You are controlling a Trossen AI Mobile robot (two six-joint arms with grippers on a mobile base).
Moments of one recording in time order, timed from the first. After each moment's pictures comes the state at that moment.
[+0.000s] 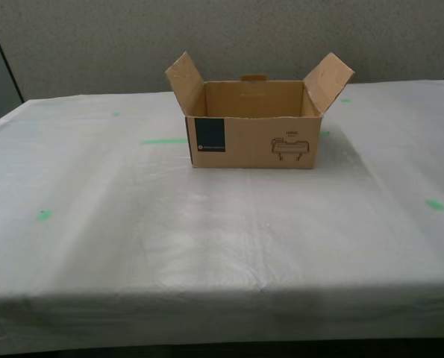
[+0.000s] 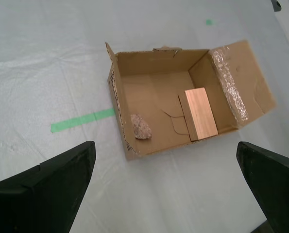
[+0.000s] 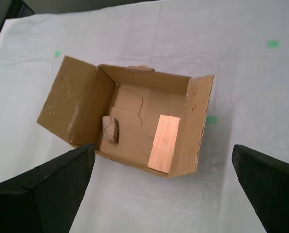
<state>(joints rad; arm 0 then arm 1) 0.21 1.55 1.70 -1.03 -0.23 0.19 -0.36 1.59 1.62 -0.88 0.27 -0.17</state>
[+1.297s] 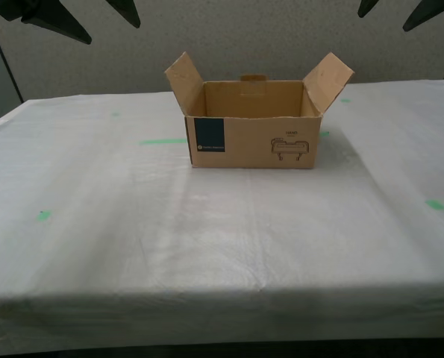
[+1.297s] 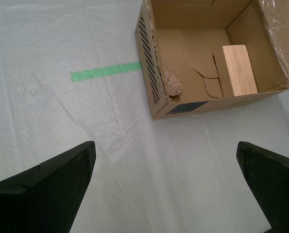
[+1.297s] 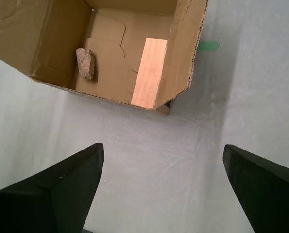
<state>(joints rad) 0.22 1.38 1.22 -0.89 -0.23 0.18 -0.41 1.35 1.13 -0.67 0.14 -0.23</state>
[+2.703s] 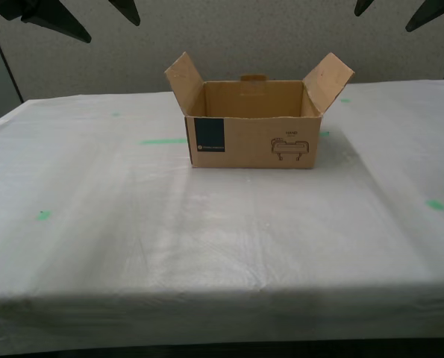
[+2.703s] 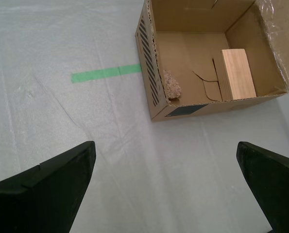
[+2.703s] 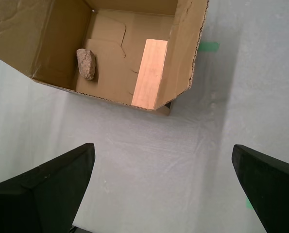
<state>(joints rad) 0.22 1.38 1.22 -0.89 -0.23 0.18 -0.41 1.35 1.13 -0.66 0.14 -0.24</state>
